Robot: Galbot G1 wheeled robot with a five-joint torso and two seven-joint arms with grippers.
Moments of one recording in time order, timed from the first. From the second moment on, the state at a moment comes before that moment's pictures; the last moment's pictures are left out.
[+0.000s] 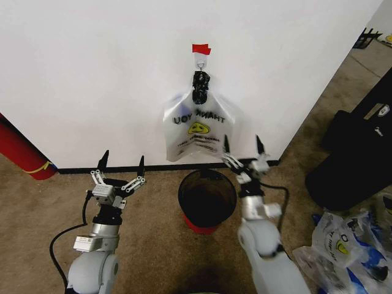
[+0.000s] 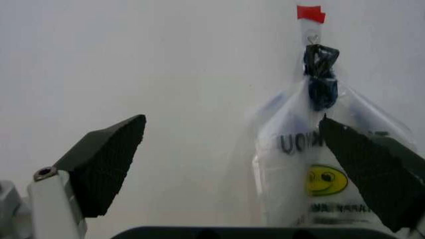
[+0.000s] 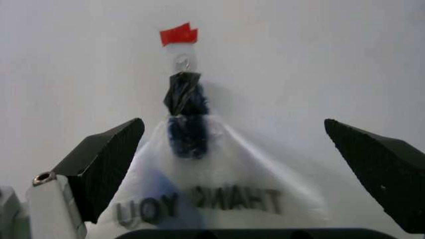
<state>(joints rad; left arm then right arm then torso) 1.44 -1.45 -0.62 -2.06 -0.13 -0.44 0.16 -1.01 1.54 0.21 1.72 0.17 0.46 0.06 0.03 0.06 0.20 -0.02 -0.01</state>
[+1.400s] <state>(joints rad) 1.45 -1.47 -0.62 -2.03 -0.12 -0.46 0.16 -0.63 1.61 0.11 1.32 0.59 0.39 -0.01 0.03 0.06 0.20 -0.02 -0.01</state>
